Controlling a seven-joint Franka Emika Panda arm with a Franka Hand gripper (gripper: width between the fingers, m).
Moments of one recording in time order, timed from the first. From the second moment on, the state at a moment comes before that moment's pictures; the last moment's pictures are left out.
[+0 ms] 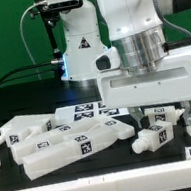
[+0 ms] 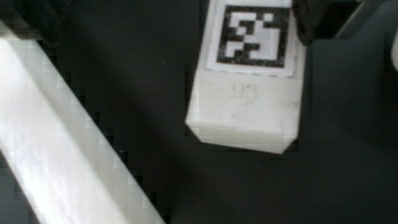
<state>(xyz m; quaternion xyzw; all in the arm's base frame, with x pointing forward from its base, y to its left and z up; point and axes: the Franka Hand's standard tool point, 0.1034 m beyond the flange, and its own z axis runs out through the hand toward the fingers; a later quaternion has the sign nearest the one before) 0.558 0.086 0.034 -0.94 0.34 -0.02 0.09</state>
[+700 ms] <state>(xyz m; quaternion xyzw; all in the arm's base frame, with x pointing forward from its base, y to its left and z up) 0.555 0.083 0.036 -0.94 0.34 -0.01 0.09</state>
